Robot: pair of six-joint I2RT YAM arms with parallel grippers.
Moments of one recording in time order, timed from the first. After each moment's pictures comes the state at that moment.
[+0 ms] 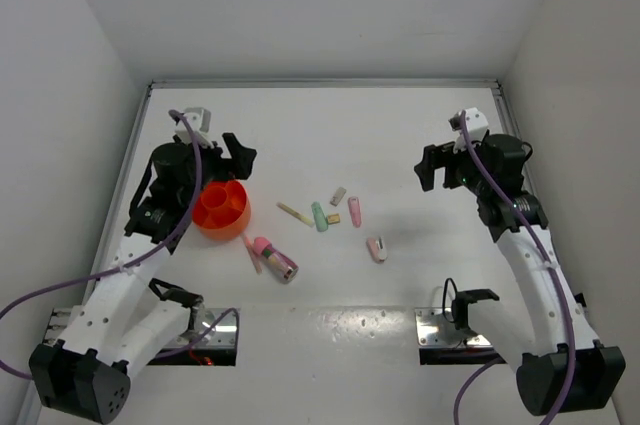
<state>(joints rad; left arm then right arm) -0.21 0.85 0.77 -0.12 0.07 -0.31 0.06 0.93 0.82 -0.34 -0.23 -0.08</state>
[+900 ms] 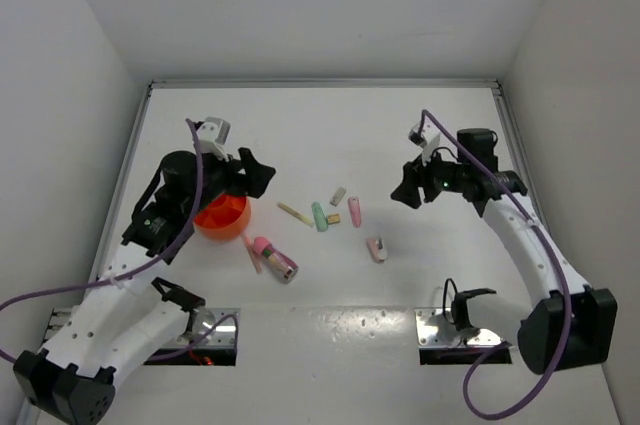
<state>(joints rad) -0.36 0.80 0.78 -0.19 0.18 -0.30 0.11 1.09 0.83 -0.50 -0.65 -0.29</state>
